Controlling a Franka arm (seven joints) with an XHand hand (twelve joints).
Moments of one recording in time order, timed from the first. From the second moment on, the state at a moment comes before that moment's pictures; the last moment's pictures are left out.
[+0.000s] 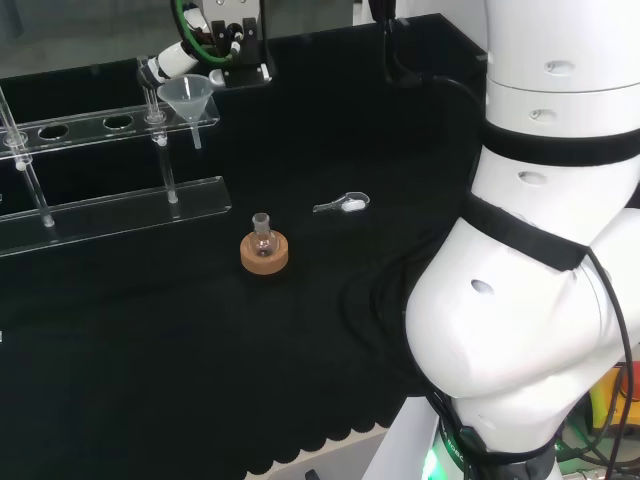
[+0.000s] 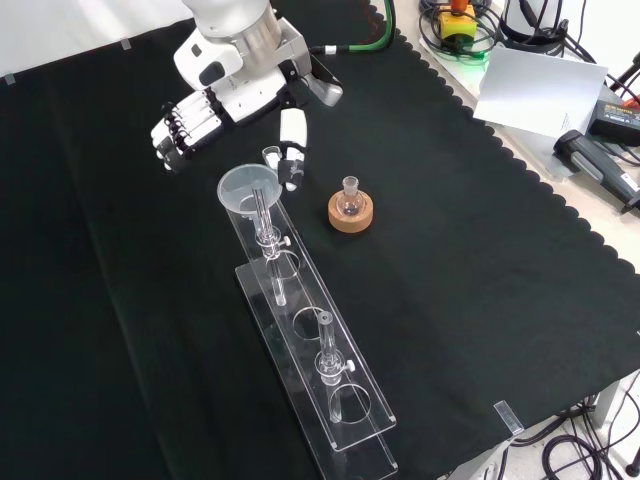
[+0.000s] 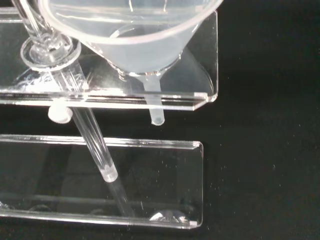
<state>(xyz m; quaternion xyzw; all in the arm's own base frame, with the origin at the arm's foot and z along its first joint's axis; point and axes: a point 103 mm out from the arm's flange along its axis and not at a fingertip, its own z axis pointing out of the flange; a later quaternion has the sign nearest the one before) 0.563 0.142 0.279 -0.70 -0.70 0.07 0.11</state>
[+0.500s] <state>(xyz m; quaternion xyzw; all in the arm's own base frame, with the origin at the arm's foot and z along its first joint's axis) 0.538 0.144 0.283 -0.68 -0.72 0.09 0.12</state>
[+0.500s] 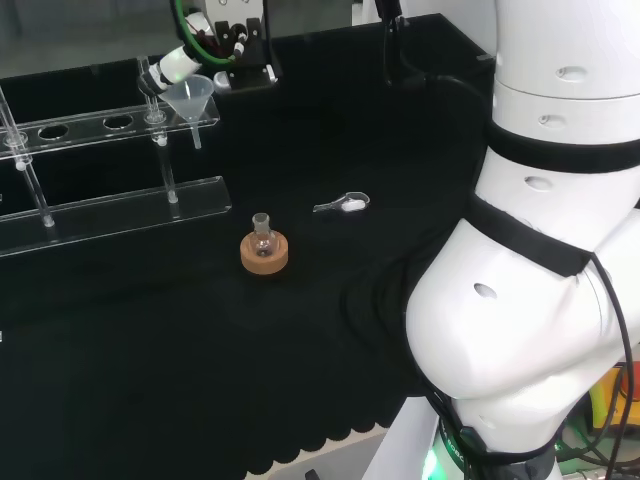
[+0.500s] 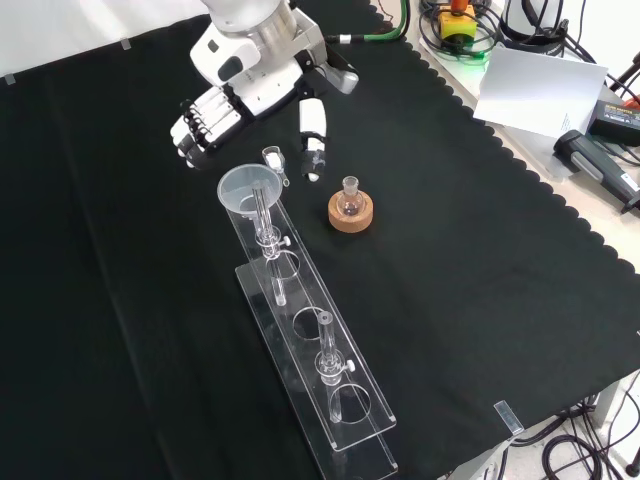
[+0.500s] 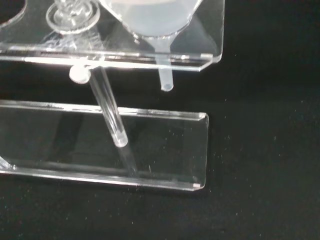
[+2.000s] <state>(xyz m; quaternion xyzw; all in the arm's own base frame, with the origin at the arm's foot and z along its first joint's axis) 0.551 0.144 0.253 -0.68 -0.71 0.12 0.15</state>
